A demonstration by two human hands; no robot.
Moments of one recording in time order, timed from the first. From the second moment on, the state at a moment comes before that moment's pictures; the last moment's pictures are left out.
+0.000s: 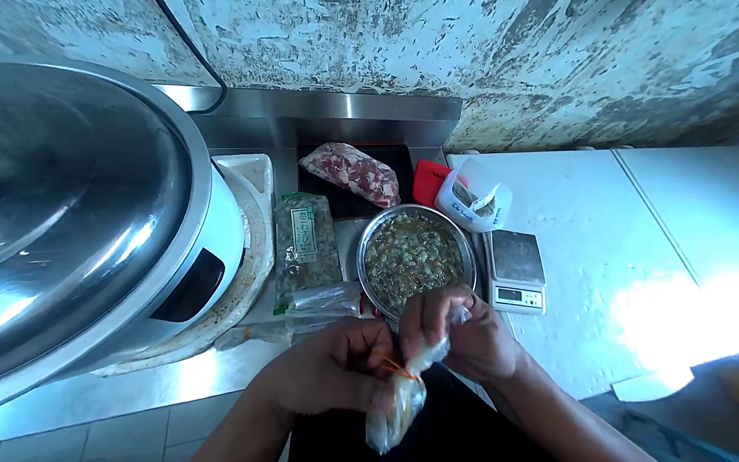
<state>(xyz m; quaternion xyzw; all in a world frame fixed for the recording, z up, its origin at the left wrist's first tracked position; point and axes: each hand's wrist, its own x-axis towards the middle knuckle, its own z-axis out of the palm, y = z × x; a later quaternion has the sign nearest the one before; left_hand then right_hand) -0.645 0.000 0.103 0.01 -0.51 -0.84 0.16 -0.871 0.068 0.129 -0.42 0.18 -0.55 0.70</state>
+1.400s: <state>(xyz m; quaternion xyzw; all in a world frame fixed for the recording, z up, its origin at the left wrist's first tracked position) -0.648 0.008 0.110 0.34 -0.34 -0.79 0.37 -0.859 0.078 0.107 -0.66 0.45 -0.48 0.35</state>
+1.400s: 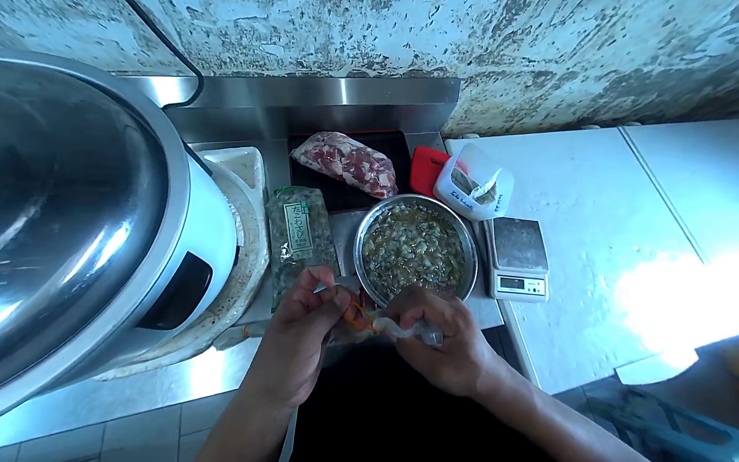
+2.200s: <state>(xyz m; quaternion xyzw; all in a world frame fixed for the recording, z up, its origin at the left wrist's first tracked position) -0.656 0.032 0.100 0.27 -0.84 -0.26 0.40 -0.857 0.077 0.122 -0.25 0.43 -0.56 0.66</state>
